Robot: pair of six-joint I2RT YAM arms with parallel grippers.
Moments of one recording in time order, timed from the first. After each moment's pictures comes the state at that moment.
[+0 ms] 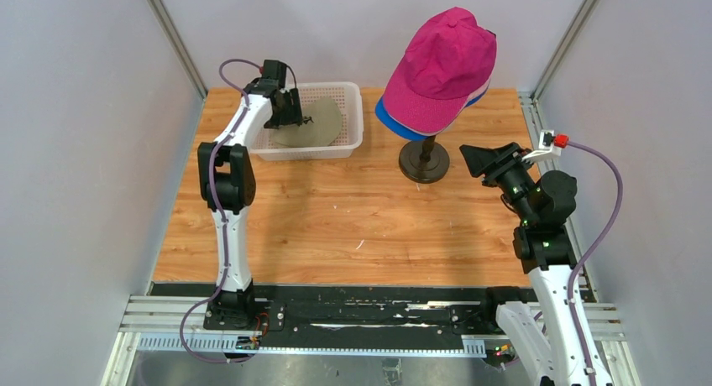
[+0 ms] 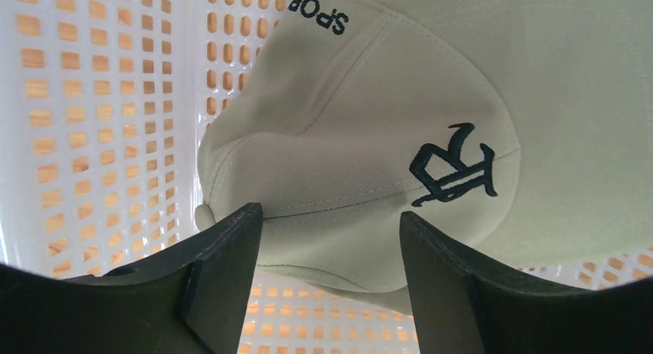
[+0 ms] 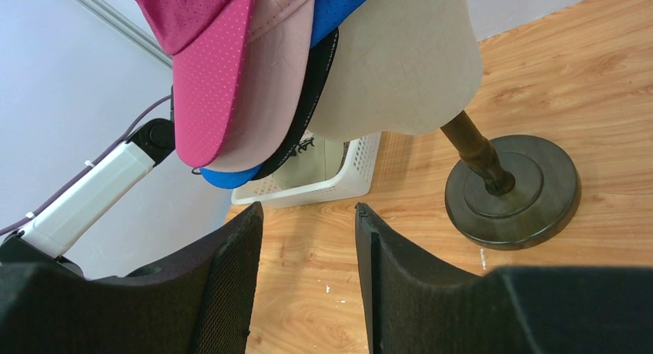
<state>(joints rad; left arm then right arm) -0.12 2.23 2.03 -0.73 -0.10 -0.28 0.05 0.65 0.71 0.00 -0.33 0.72</state>
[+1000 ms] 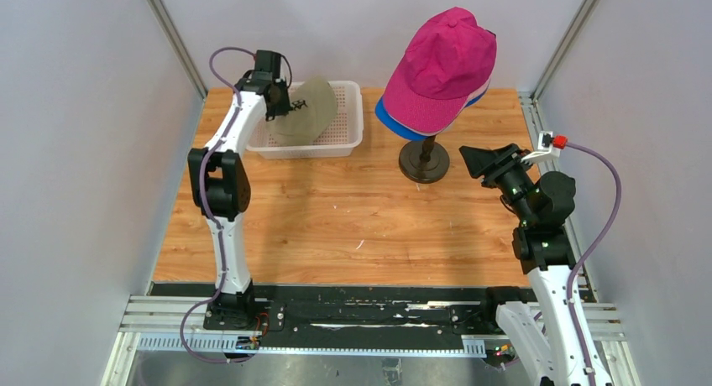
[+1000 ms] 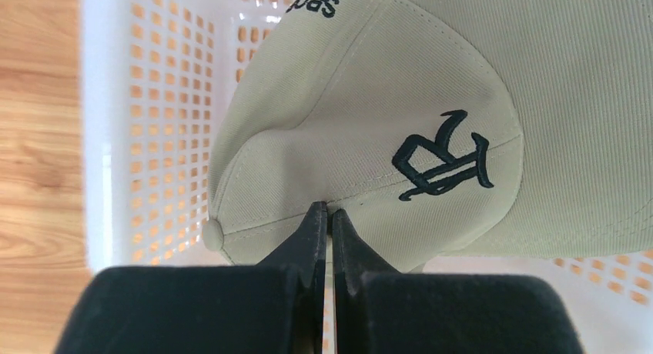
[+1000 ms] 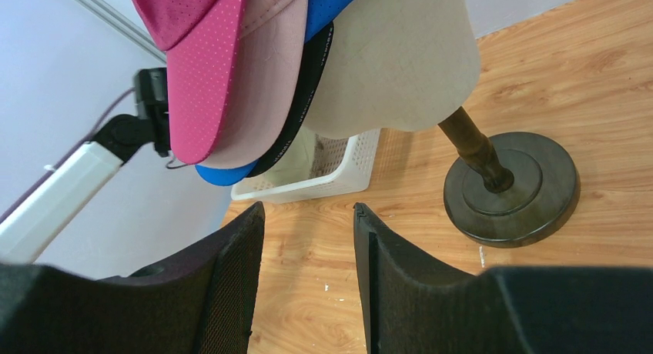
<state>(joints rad) -0.12 2.16 2.01 -0.70 -0.12 -0.24 0.05 0.65 0.69 0.01 -0.33 0.72</state>
